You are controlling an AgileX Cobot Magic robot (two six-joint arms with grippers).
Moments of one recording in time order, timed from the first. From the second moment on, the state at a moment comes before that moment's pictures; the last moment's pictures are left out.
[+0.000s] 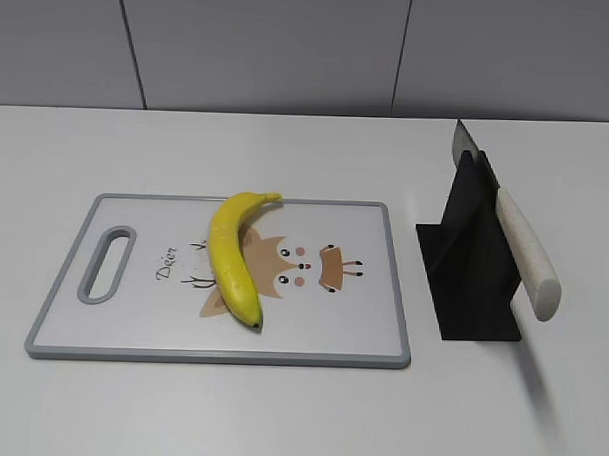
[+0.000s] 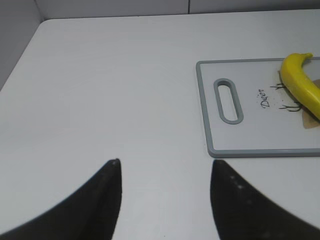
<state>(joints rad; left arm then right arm) -0.11 -0.01 -0.49 0.01 1.09 0.07 0.03 0.24 -0.60 0.24 1.03 -0.14</state>
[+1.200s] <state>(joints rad) -0.11 -0.01 -0.49 0.01 1.09 0.07 0.26 1.41 -1.08 0.19 1.04 -0.06</state>
